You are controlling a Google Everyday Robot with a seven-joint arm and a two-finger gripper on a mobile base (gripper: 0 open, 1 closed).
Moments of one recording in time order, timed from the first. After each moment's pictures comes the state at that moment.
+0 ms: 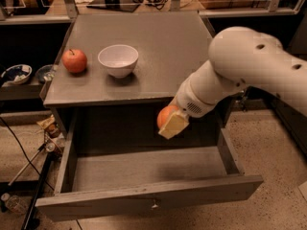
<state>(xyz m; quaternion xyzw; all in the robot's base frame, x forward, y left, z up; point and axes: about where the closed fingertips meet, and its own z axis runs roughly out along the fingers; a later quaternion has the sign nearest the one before) 0.517 -0.044 0.812 -0.57 0.78 0.11 0.24</state>
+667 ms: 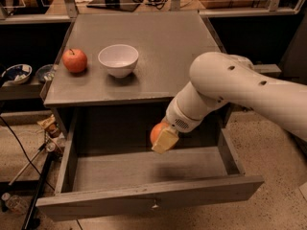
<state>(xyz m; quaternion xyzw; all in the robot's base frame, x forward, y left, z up) 0.504 -0.026 0.753 -0.57 0.79 0.13 0.19</state>
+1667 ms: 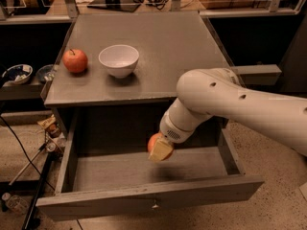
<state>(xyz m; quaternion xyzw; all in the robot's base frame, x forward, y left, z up) 0.497 -0.016 0.717 -0.56 0.80 0.11 0.17</state>
